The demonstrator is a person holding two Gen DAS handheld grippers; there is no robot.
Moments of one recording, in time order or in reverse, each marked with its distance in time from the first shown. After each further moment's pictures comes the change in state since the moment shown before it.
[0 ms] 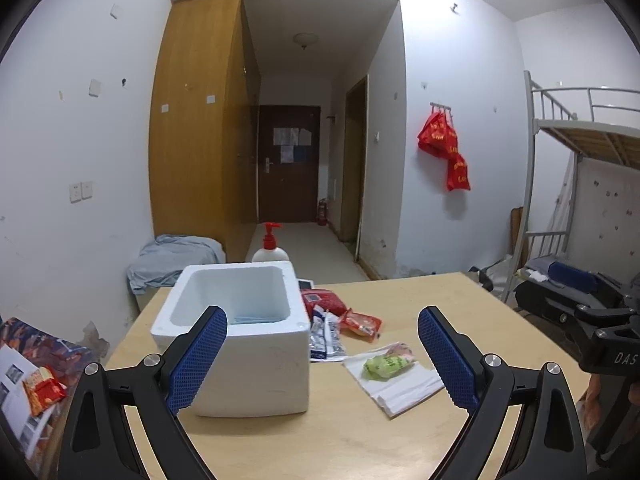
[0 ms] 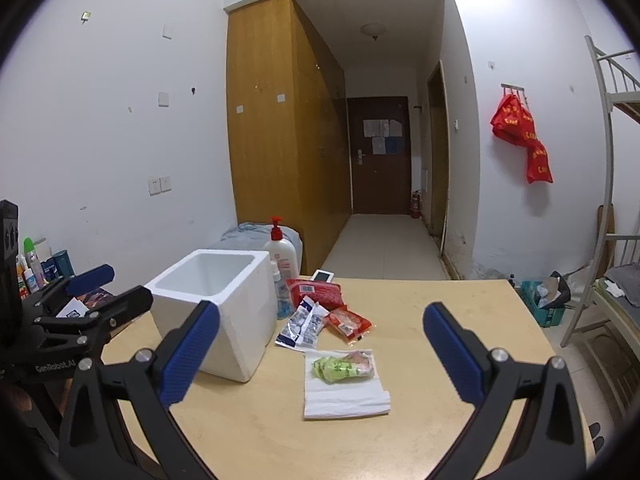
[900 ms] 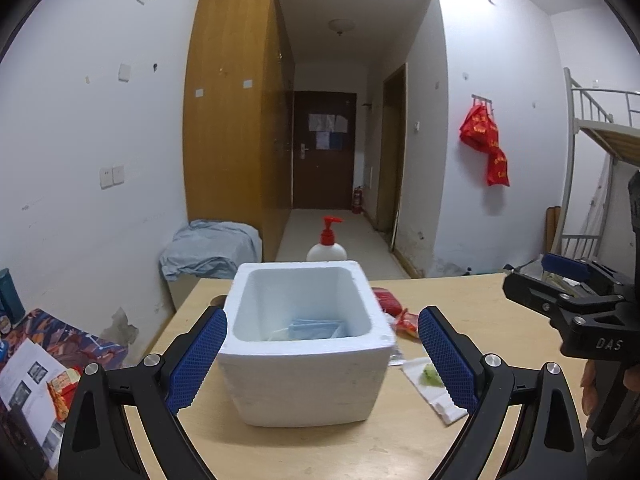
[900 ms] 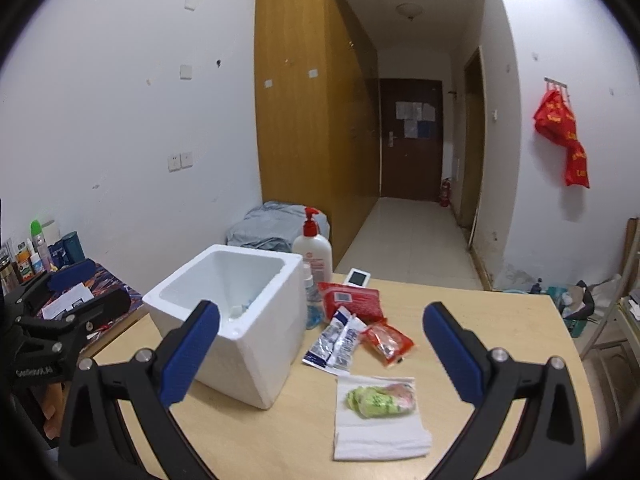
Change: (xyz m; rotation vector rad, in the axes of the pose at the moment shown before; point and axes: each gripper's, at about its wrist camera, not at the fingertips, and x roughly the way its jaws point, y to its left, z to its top) left arm 0.022 0.055 0.017 -0.029 0.057 0.126; right arm 0.074 0.033 0.036 -0.056 0.089 0.097
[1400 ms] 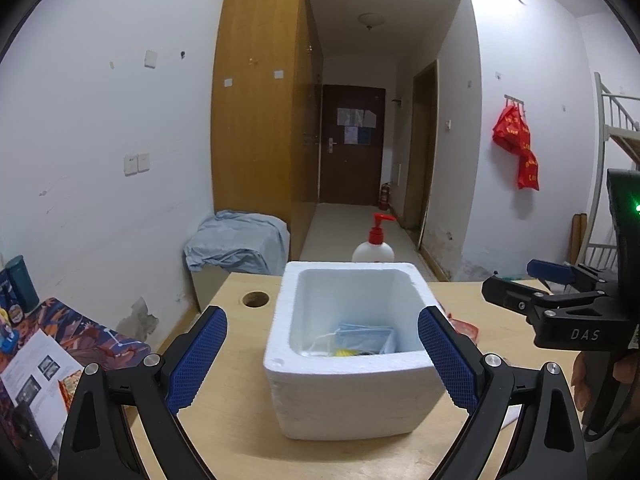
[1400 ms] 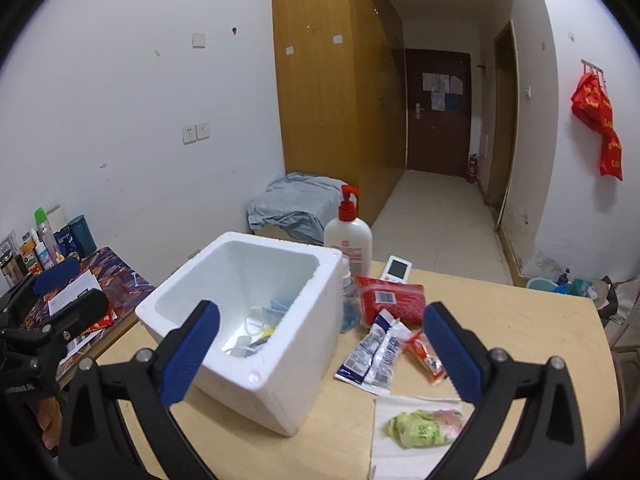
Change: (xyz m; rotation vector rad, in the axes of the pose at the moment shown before) left arm 0.033 0.046 0.000 -0.042 0.027 0.089; right arm 0.081 0.027 0.019 -0.027 0.115 0.088
